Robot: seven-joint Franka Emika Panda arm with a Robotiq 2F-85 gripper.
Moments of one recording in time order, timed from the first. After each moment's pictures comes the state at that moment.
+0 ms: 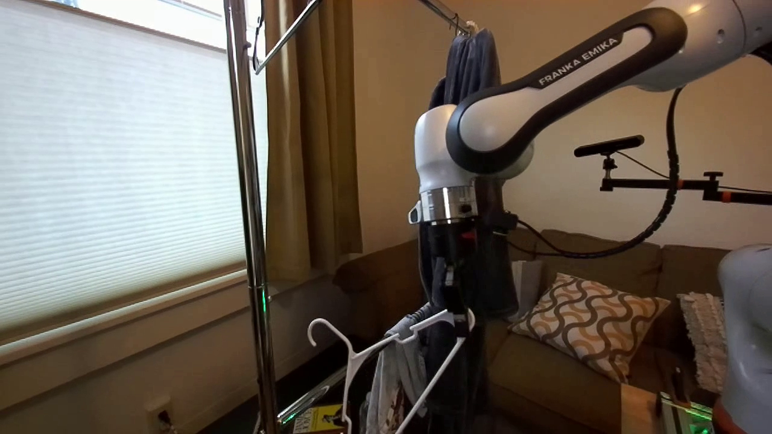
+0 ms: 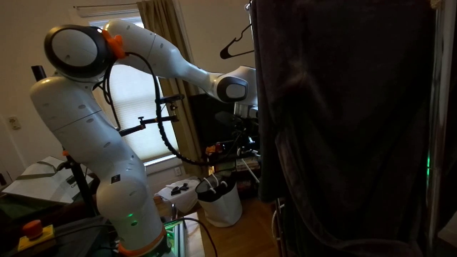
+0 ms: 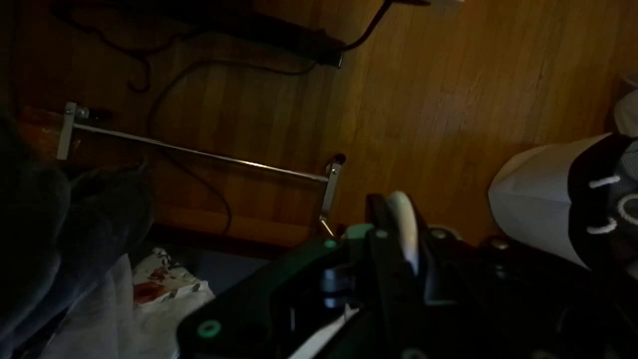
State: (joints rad) arm 0.19 -0.26 0.09 -2.38 0.22 1.94 -0.09
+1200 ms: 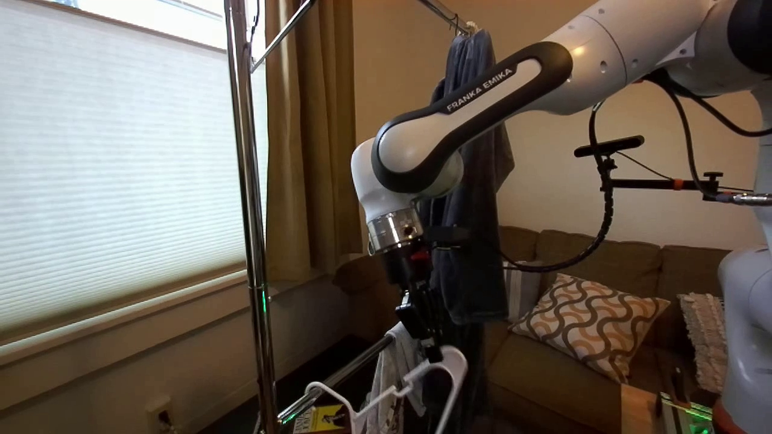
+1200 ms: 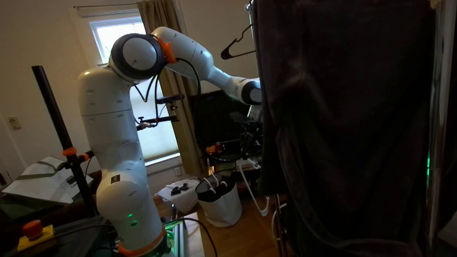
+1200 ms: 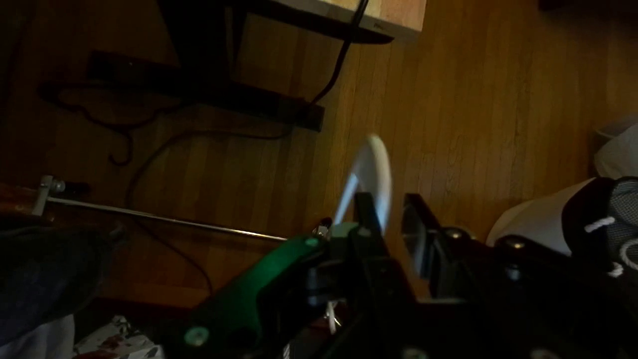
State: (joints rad) arm 0.18 0.07 0.15 -2.08 0.23 1.74 0.00
